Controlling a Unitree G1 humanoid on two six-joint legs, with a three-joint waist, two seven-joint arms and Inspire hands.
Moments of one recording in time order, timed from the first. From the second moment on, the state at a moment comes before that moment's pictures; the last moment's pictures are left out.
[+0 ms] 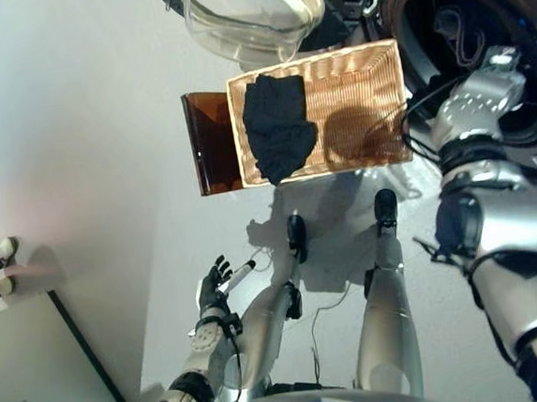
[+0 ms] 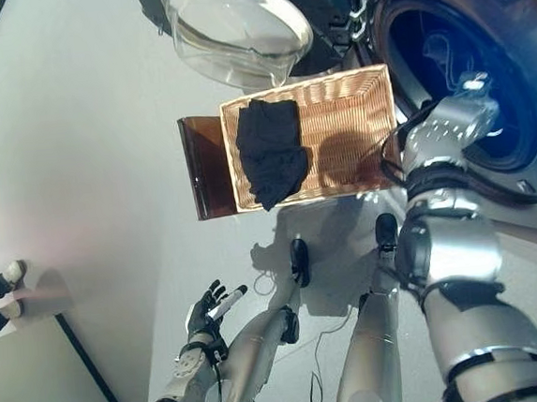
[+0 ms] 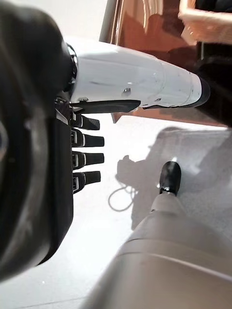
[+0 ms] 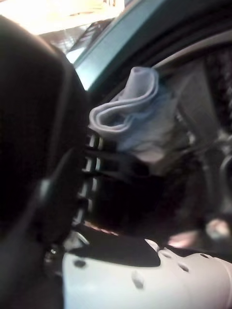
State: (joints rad) left arm -0.16 0.05 -0.35 0.99 -0.61 -0.31 0.22; right arm -1.14 -0.36 -0.21 0.94 1.36 -0.63 -0.48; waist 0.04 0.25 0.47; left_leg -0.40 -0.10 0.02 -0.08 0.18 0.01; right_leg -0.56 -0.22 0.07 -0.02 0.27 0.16
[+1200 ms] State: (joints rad) left arm -0.15 0.07 -0.24 0.98 -0.55 -0.34 0.29; right arm -0.95 -0.35 0.43 0.81 -0.05 -0.10 -0.56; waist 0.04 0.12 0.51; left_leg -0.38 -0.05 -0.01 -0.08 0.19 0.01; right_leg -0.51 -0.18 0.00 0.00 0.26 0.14
